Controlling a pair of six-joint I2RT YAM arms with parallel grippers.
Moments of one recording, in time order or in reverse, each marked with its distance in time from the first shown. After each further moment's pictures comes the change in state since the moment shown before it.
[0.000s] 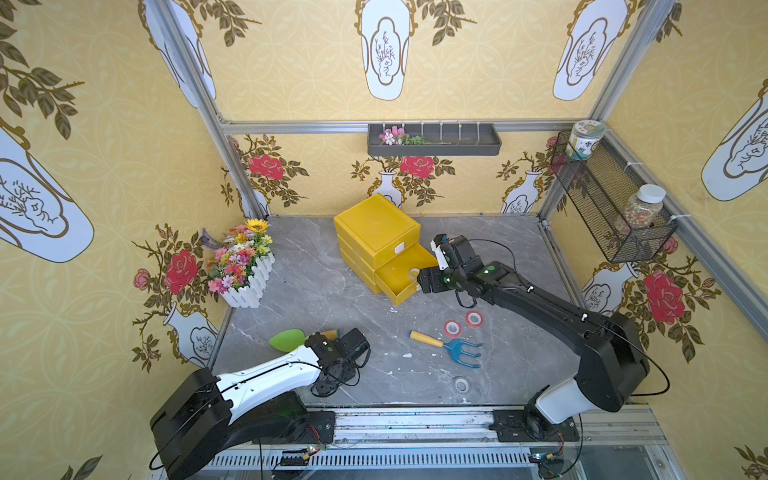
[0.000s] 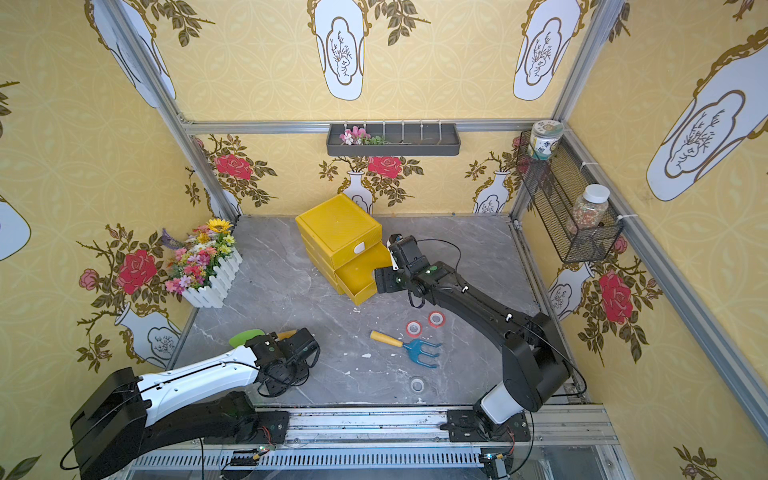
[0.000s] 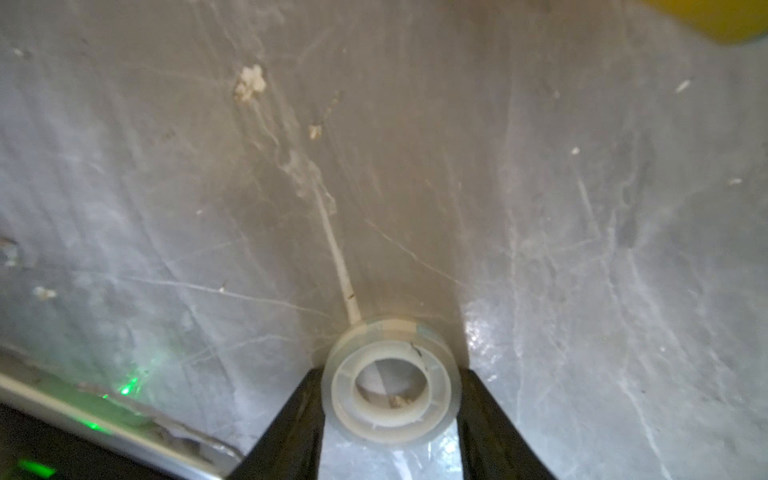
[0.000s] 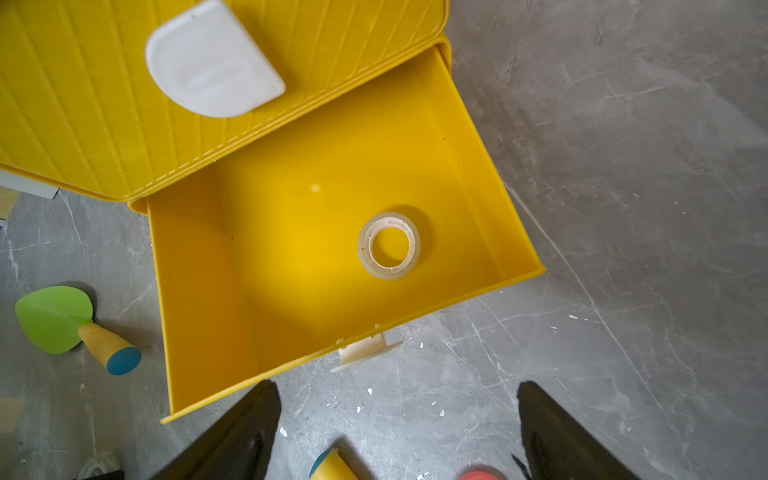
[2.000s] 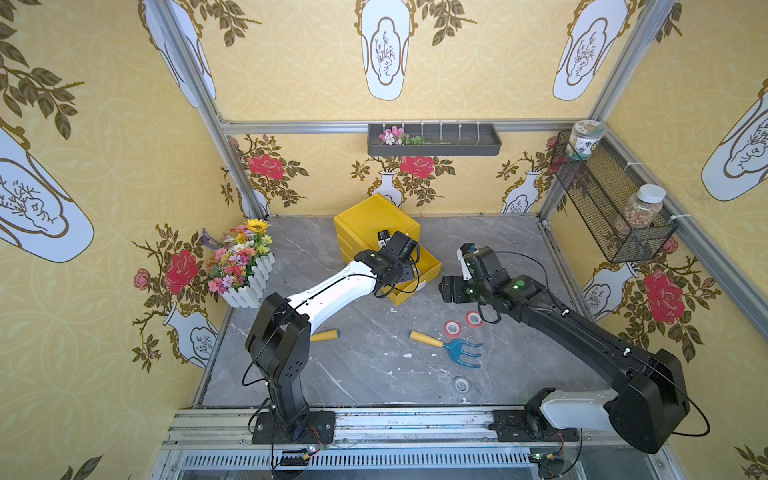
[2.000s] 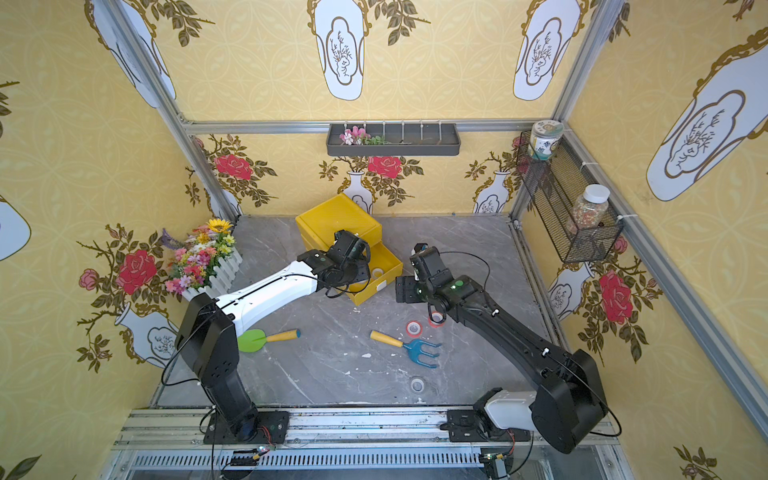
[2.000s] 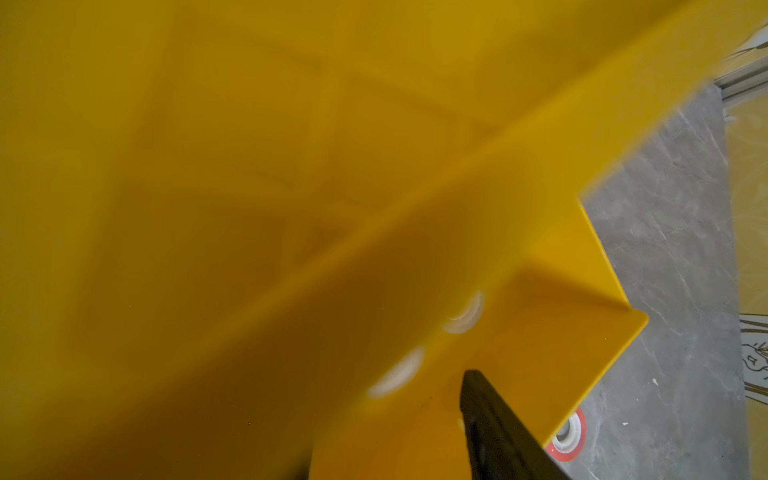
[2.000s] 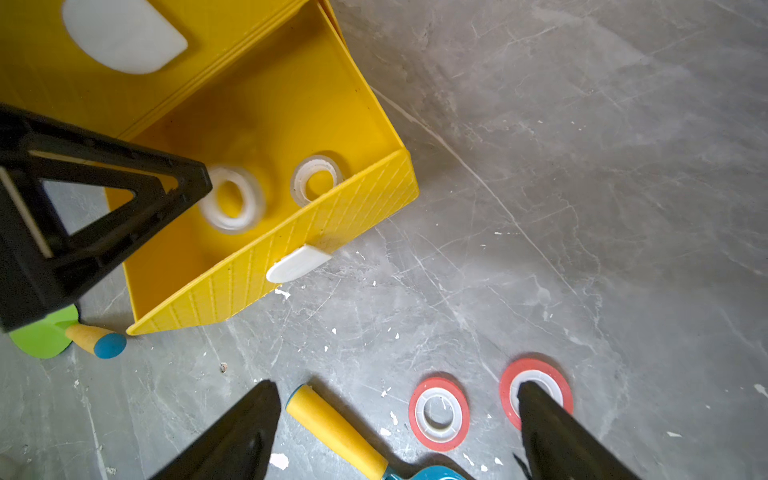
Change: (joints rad) left arm 0.137 0.655 0.971 0.251 -0.065 0.575; right arm -0.044 -0.237 -0.156 -0.113 0.043 0.100
